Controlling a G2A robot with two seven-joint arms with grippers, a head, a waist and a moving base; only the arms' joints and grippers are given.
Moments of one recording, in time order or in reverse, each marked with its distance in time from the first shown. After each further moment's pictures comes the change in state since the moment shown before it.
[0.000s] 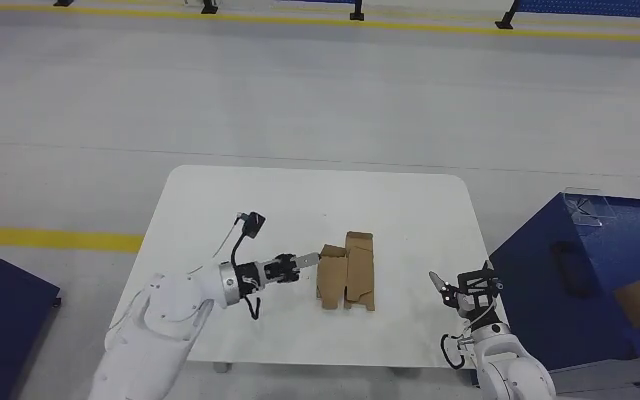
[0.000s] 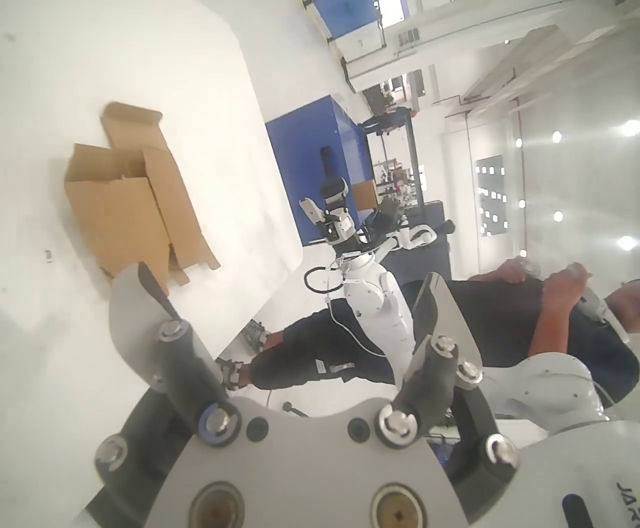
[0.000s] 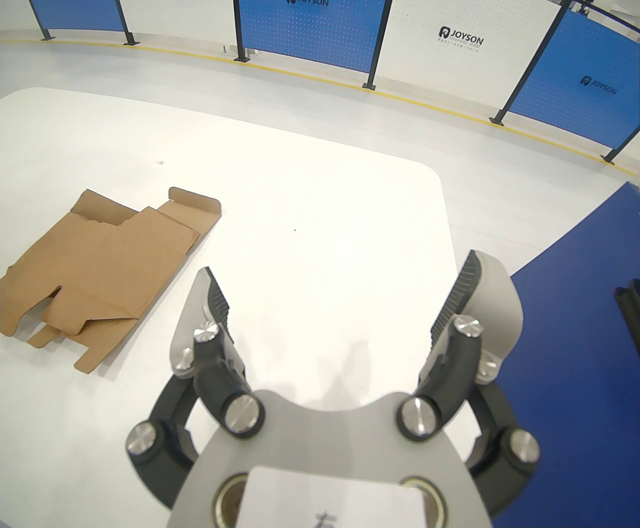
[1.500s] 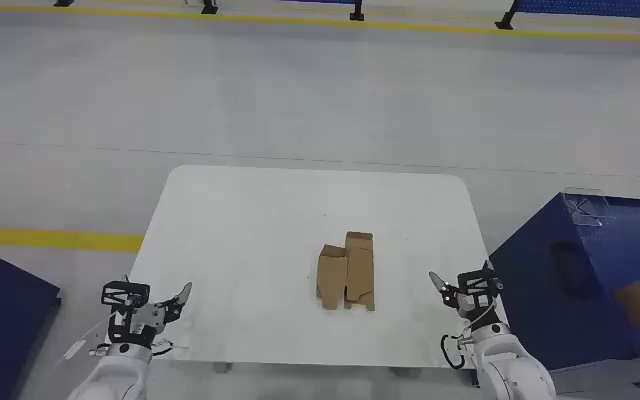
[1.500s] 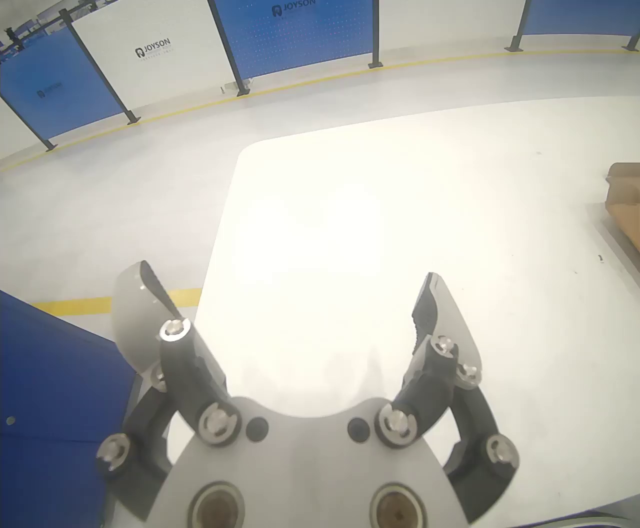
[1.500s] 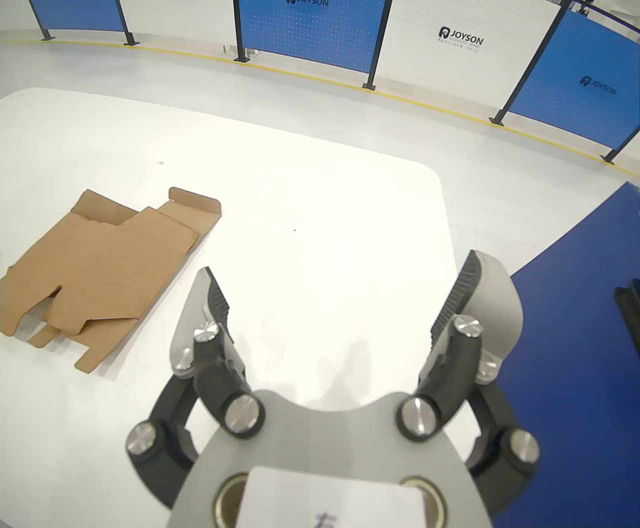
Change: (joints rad) left arm 0.670 0.078 -0.456 -0.231 1.400 0.052 0.906; right arm 0.000 0.000 0.000 0.000 0.000 0.000 0.000
